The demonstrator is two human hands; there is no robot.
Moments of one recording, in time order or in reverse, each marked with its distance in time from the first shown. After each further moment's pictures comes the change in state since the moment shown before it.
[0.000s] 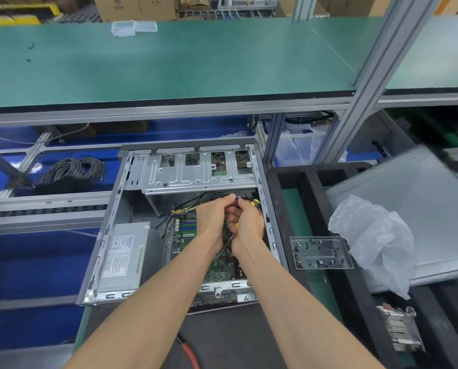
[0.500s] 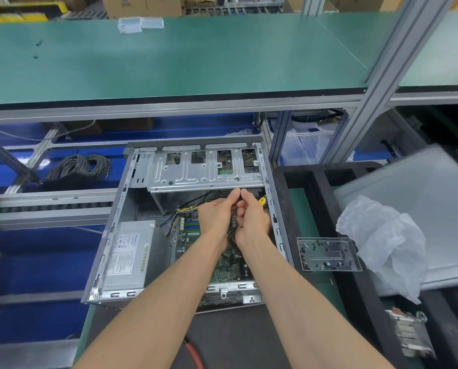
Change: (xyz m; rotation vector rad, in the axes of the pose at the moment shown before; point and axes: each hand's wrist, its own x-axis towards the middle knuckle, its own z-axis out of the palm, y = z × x) left_hand 0.011 -0.003 -0.004 0.070 0.111 0.080; right_hand 0.008 0.000 0.007 0.093 0.001 0.006
